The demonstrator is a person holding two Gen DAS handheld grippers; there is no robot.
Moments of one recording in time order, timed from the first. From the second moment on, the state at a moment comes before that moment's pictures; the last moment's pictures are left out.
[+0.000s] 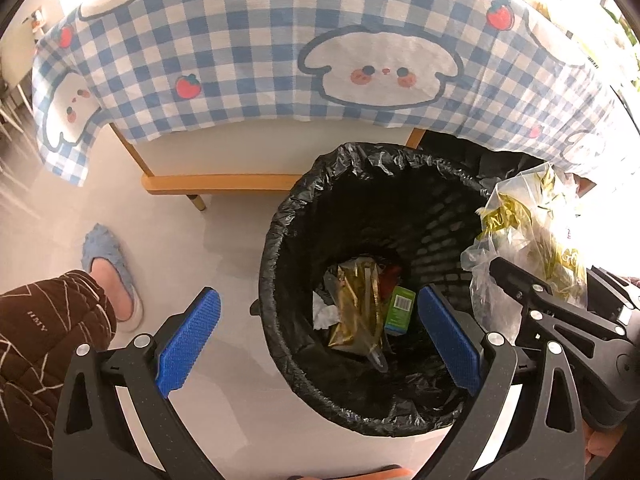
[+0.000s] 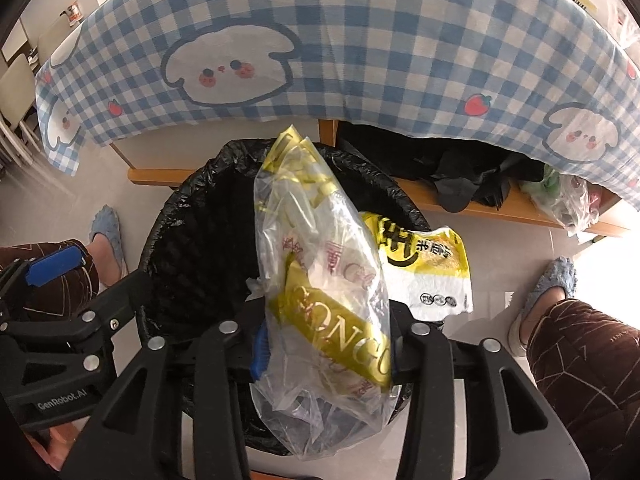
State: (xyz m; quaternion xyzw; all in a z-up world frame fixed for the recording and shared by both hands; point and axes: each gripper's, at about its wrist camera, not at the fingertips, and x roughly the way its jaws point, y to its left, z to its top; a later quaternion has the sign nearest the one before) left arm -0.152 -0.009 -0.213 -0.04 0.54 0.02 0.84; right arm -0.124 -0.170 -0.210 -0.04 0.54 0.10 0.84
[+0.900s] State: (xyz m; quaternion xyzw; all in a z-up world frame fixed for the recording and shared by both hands) left arm -0.159 -0.010 -0.170 -0.04 0.53 0.00 0.85; right arm -0.135 -0.201 -0.161 -0.01 0.49 0.07 0.87
